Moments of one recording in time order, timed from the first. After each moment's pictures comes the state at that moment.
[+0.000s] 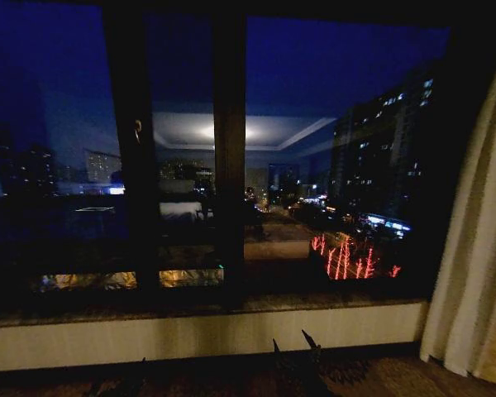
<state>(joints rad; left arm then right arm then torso) 1.54 -1.52 -0.78 -2.11 -0.22 0.14 -0.03 -1.33 1.37 0.40 1.95 -0.04 -0.01 -0.03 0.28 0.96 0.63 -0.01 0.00</state>
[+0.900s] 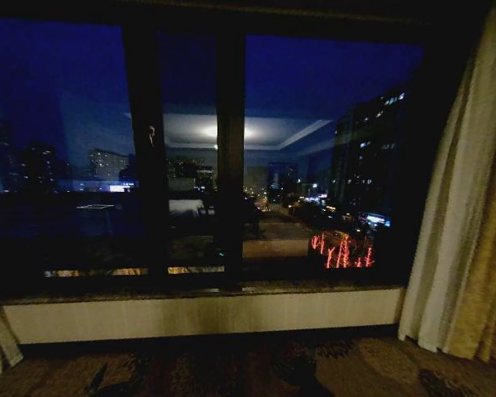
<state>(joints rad) 1.52 -1.50 -0.76 -2.09 -0.22 0.13 -0.03 -1.32 1.37 0.38 1.92 -0.08 0.00 -0.02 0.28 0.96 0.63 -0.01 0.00</state>
